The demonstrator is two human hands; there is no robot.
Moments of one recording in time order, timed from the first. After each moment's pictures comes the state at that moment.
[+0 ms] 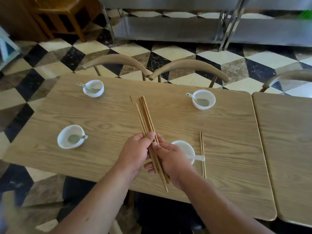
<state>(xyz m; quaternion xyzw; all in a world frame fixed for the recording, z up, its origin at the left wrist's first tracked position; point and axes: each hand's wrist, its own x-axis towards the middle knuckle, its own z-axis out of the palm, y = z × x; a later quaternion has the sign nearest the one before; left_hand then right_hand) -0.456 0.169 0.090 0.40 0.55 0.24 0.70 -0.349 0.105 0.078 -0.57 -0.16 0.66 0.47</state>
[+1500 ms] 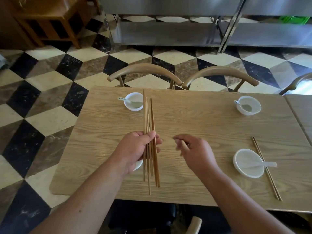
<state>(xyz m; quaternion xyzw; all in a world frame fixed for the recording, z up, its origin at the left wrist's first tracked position) -0.700 0.378 0.115 0.43 0.53 0.14 0.72 -0.533 0.262 0.089 -0.82 -0.37 0.30 0.32</state>
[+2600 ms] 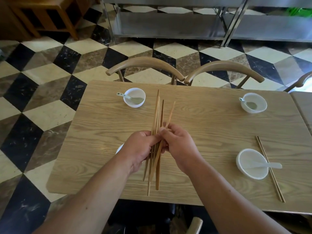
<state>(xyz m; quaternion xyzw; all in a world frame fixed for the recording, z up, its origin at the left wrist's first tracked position) -0.687 0.385 0.097 0.44 0.51 0.11 0.73 -0.564 0.318 0.080 -0.66 -0.18 0.52 0.52</state>
